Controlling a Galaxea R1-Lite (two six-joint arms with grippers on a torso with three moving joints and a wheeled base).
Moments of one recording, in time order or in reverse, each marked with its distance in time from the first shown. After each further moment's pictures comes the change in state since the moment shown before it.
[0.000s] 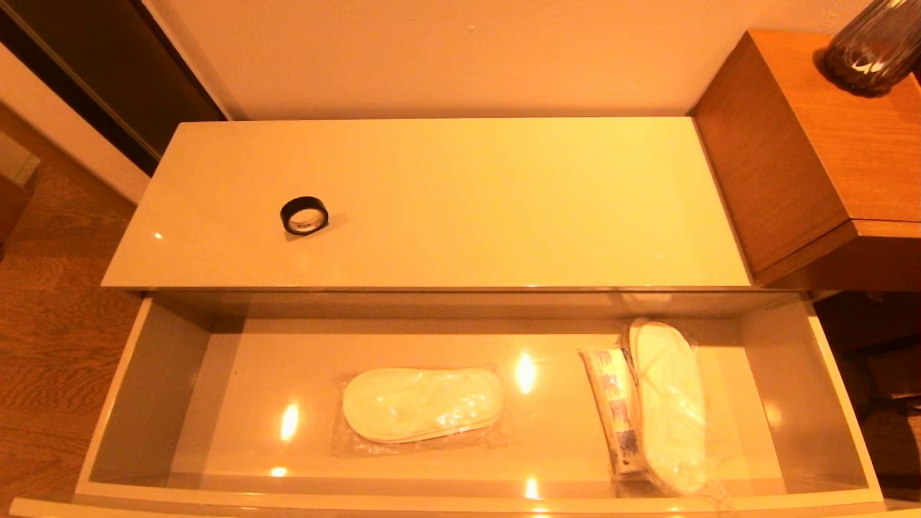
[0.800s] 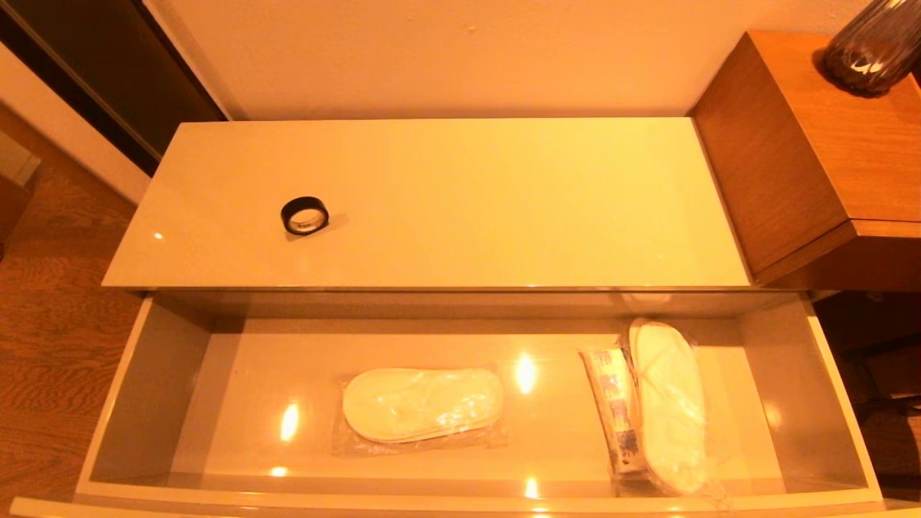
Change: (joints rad) left arm 0.000 0.000 0.000 0.000 0.000 0.000; right arm -0.031 -0.385 0.914 -1.109 0.118 -0.147
